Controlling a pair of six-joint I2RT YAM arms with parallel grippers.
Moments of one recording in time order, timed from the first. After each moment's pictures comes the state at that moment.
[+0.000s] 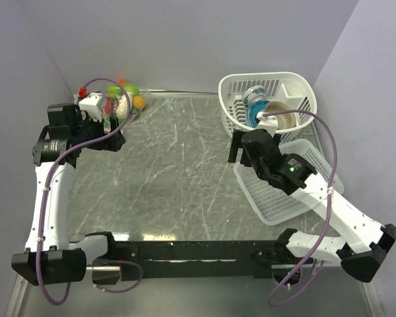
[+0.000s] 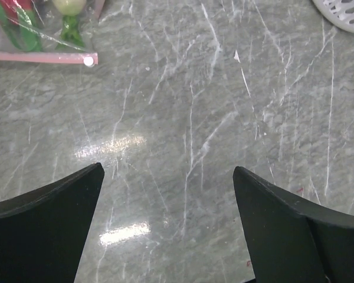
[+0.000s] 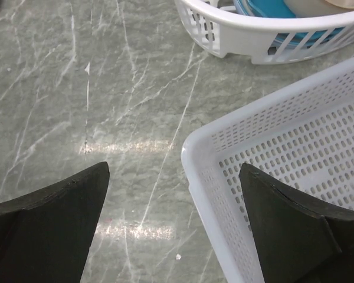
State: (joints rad) left arm 0.08 1.13 1.35 -0.85 0.37 0.10; right arm 0.76 1.08 1.21 -0.80 0.58 0.58
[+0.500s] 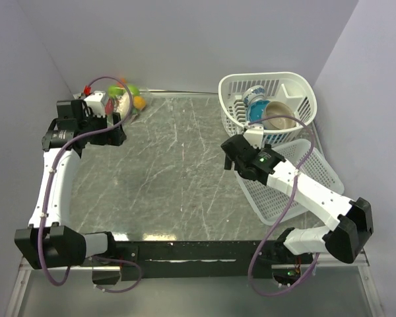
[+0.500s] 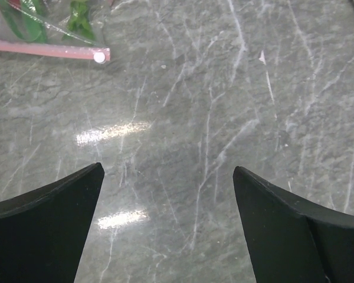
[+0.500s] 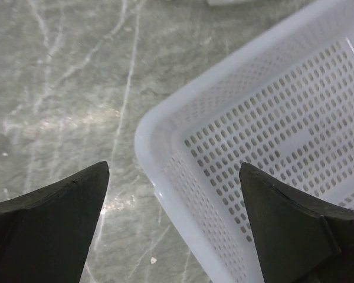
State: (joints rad) left arm 0.08 1.24 1.32 -0.76 0.32 0.08; right arm 0.74 1.29 1.13 -0.85 0.67 0.71
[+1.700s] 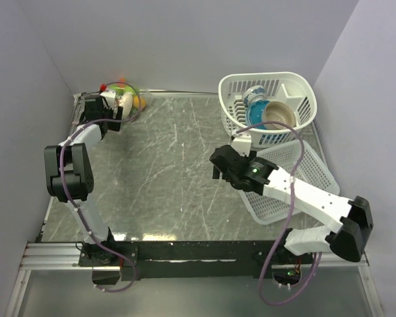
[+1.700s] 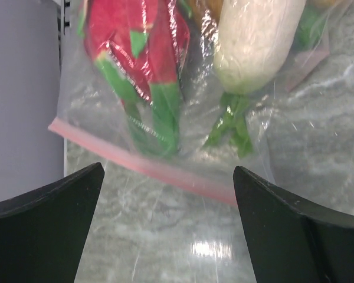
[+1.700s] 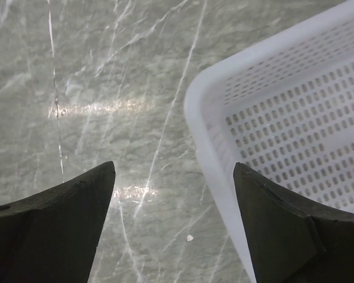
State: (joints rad) left arm 0.10 1.89 1.33 0.00 -0.09 0.31; right arm 0.91 1.28 1.11 -0.81 0.64 0.81
